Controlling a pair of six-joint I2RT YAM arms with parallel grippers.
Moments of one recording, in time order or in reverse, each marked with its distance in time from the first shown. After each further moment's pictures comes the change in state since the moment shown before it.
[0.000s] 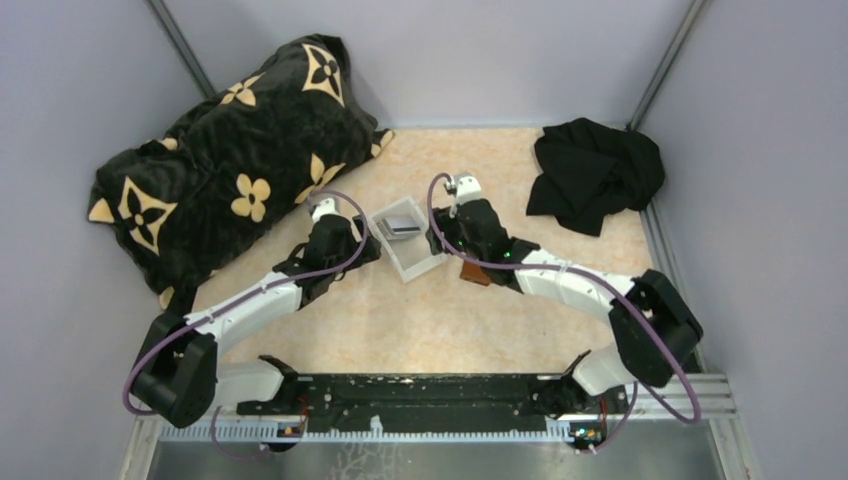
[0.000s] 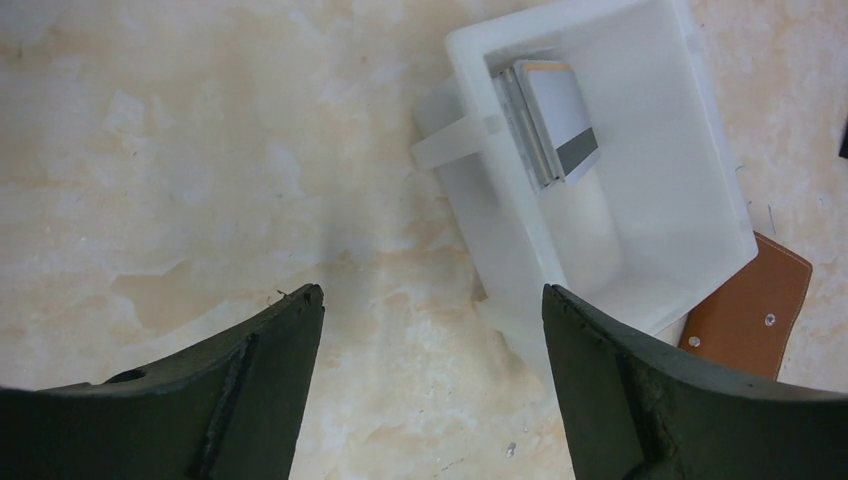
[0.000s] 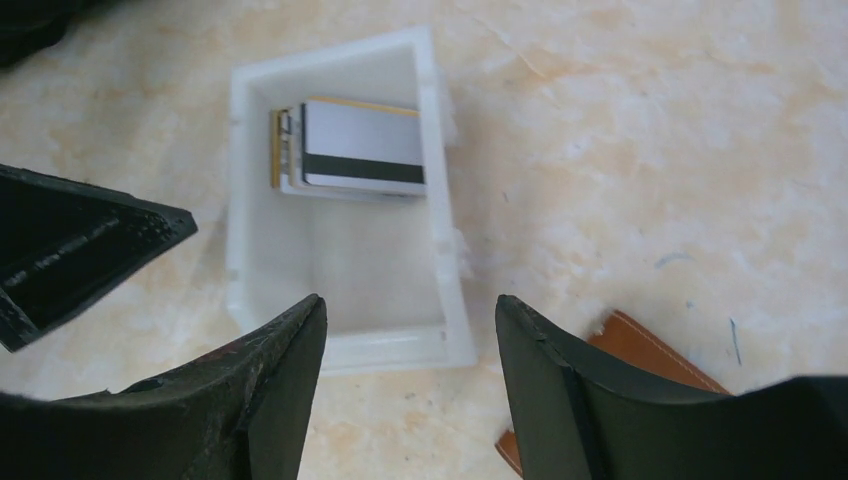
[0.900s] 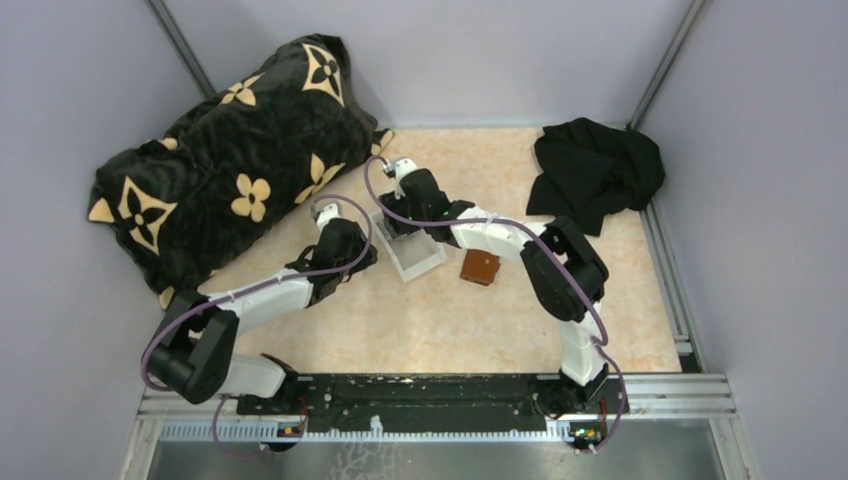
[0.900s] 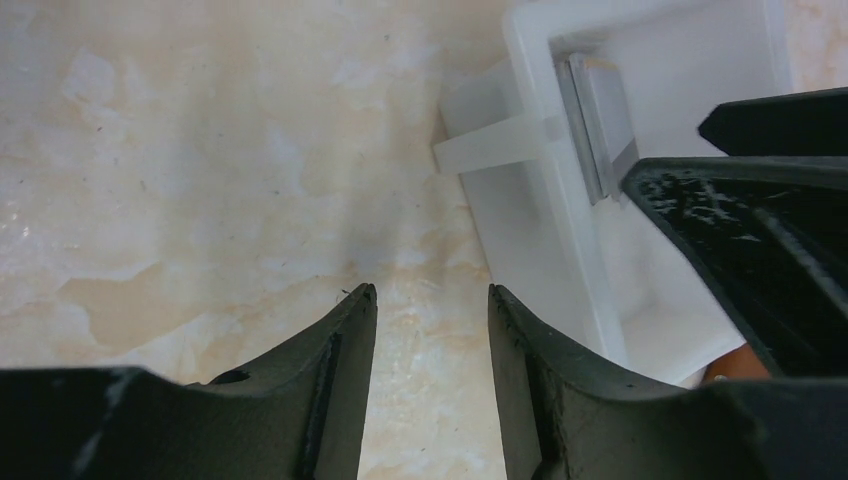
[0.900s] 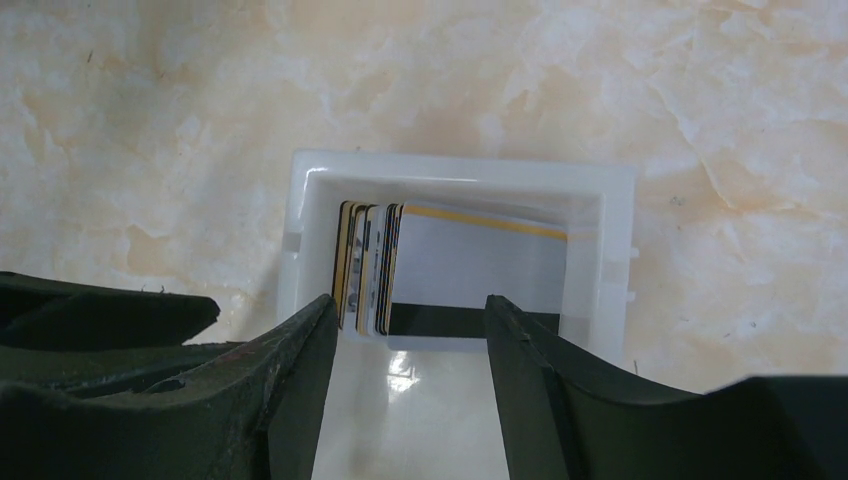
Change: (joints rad) left arm 0.000 0.086 -0.071 0.121 -0.034 -0.091; right arm 0.027 0.547 0.568 -0.156 -0.192 -0.119
